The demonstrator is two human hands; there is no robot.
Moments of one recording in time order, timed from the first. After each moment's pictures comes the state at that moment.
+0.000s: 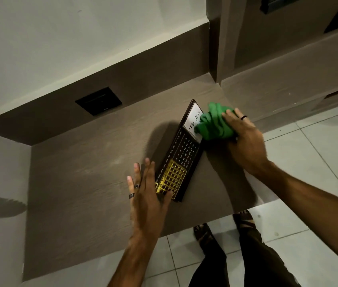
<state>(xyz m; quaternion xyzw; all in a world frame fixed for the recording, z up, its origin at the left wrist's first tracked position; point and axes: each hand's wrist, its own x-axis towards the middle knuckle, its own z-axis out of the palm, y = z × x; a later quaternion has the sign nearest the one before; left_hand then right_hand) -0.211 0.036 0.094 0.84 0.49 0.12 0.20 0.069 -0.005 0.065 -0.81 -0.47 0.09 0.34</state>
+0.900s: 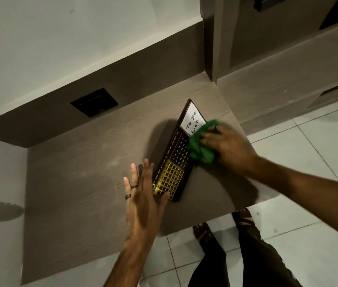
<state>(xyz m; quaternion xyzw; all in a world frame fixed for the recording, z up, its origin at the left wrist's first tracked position) -0.208 0.037 0.101 0.84 0.49 0.08 0.20 0.059 -0.001 0.064 -0.71 -0.68 0.07 0.14</state>
